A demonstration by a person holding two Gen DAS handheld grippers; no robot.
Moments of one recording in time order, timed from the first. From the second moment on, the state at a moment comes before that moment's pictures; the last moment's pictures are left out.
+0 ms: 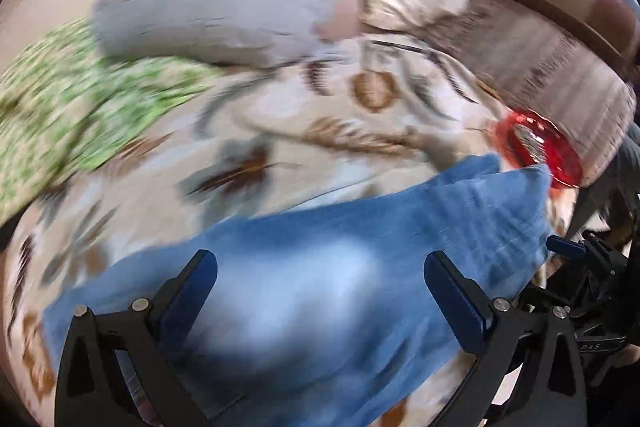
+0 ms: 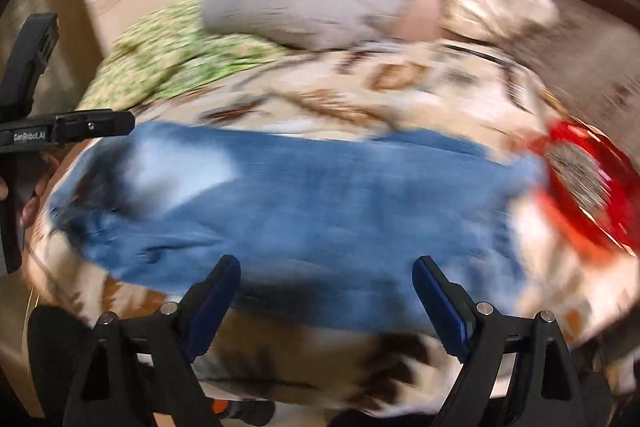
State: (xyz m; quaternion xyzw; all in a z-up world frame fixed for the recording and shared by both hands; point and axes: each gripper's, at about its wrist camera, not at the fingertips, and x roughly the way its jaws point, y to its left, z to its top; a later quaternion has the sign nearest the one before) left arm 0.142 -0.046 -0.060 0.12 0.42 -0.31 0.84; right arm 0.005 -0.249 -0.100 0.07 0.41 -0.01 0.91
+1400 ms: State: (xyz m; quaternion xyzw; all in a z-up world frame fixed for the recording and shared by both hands) left arm 0.125 -0.349 -0.134 0.32 0.51 -0.49 0.63; right arm -0.032 -0.391 -0.163 0.31 0.35 -0.05 0.88
